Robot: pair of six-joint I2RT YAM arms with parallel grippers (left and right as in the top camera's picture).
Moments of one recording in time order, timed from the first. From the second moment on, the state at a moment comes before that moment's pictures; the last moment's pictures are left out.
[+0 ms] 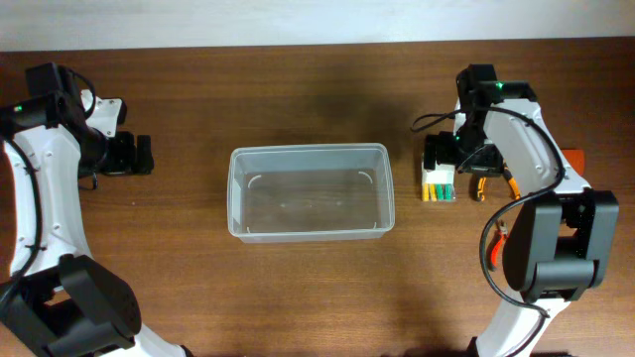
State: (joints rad) left arm 0.32 1.81 1.71 -1.24 0.07 0.28; right arm 0.00 2.00 1.62 -1.15 0.01 0.16
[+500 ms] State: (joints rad) left arm 0.32 1.81 1.71 -1.24 0.07 0.27; right arm 0.03 2.01 1.61 -1.07 0.01 0.15
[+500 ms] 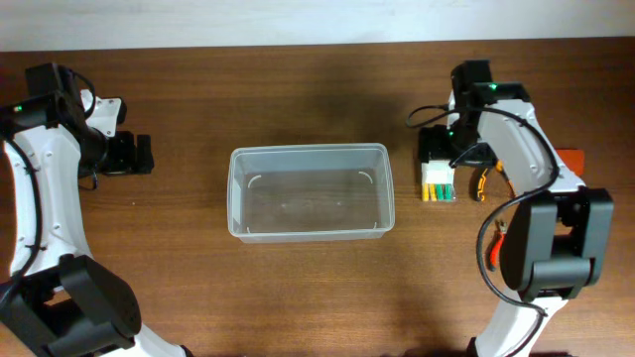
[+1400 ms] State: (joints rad) left arm 0.32 1.81 1.71 -1.23 0.07 0.27; right arm 0.03 2.13 1.61 -1.05 0.05 0.21
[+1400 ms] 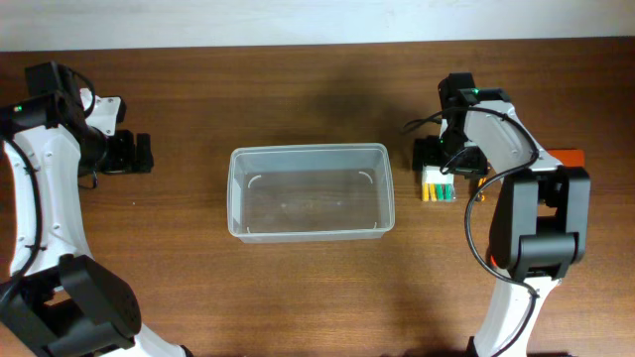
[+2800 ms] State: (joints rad) left arm 0.32 1.81 1.71 -1.23 0.08 0.27; right arm 0.03 2.15 1.61 -1.01 0.04 0.18
